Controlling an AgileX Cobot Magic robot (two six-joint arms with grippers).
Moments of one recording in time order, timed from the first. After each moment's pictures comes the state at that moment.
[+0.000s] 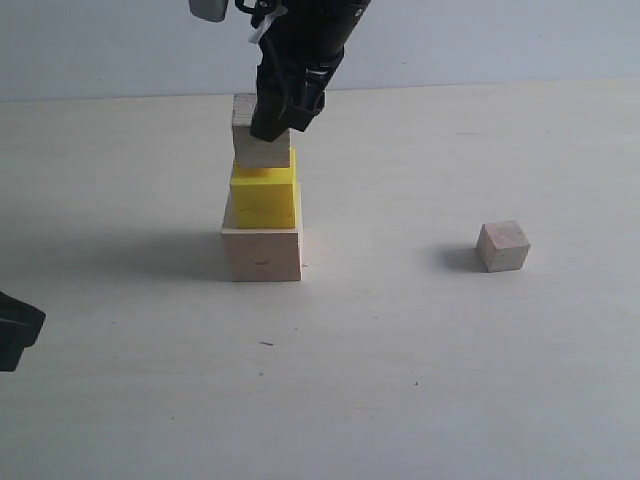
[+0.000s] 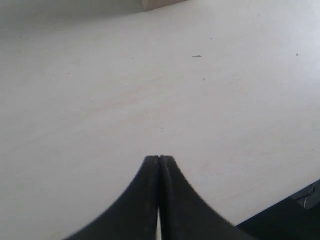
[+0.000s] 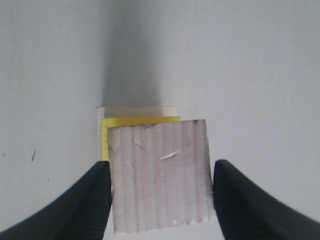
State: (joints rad) left arm -0.65 0.91 -0.68 -0.06 0.92 -0.24; right arm 0.59 2.04 -1.91 0.33 1.14 -1.04
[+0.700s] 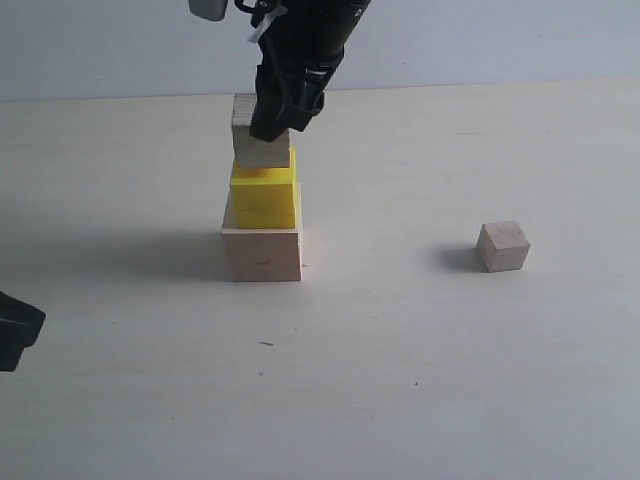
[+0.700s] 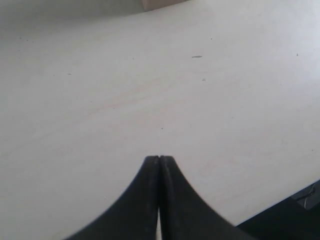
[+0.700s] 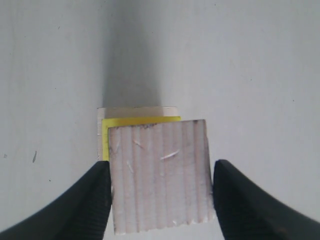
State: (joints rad) left arm -0.65 0.91 -0.68 -0.06 0.92 -0.24; right arm 0.59 2.04 -1.91 0.33 1.14 -1.03
